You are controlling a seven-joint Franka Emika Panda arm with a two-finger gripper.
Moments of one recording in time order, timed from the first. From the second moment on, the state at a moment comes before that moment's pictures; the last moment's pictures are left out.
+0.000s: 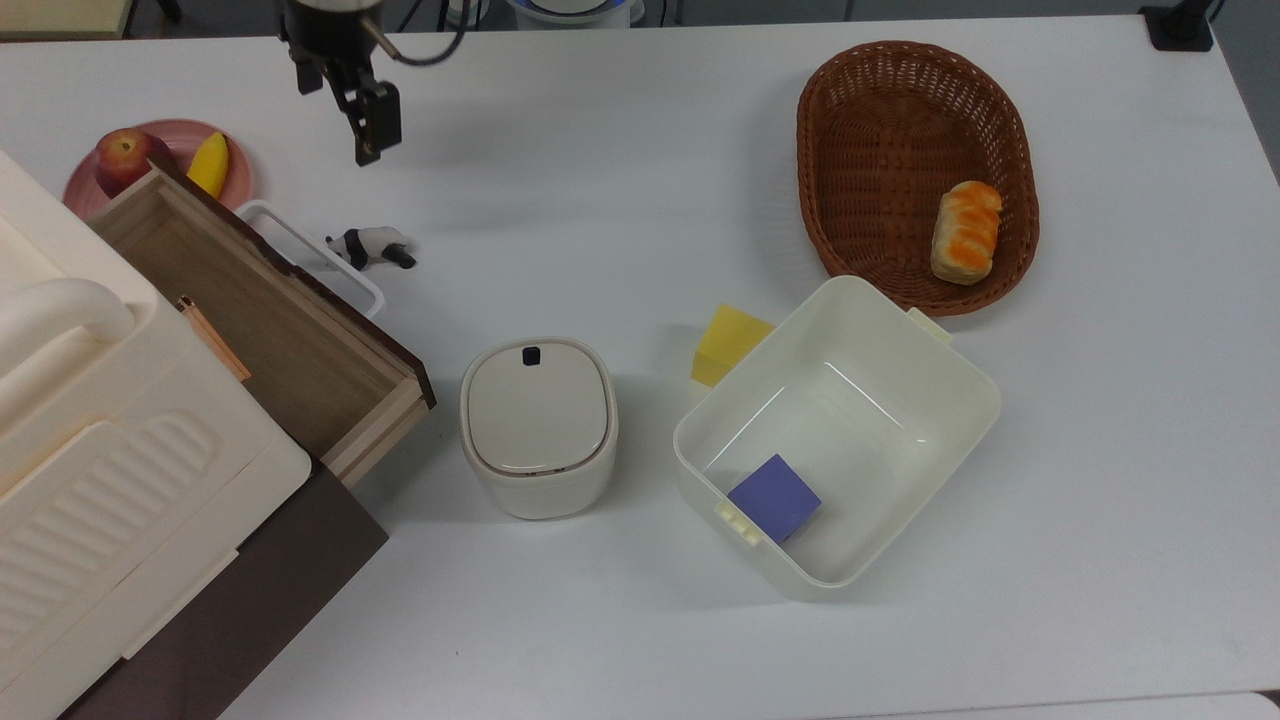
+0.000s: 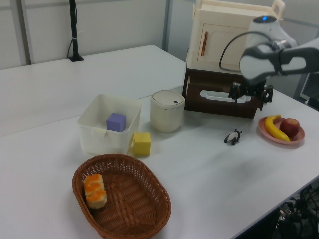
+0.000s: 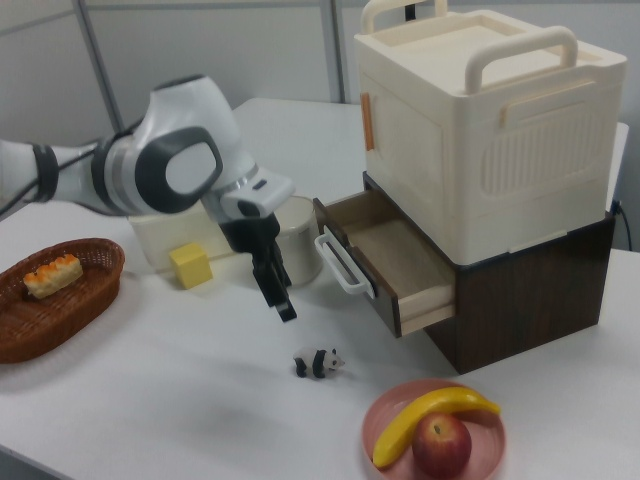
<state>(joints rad) -0.15 -0.10 -0.08 -2.13 -0.30 2.15 0.79</state>
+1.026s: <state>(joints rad) -0.15 0.19 -0.08 -2.21 -0.65 2.44 1.24</state>
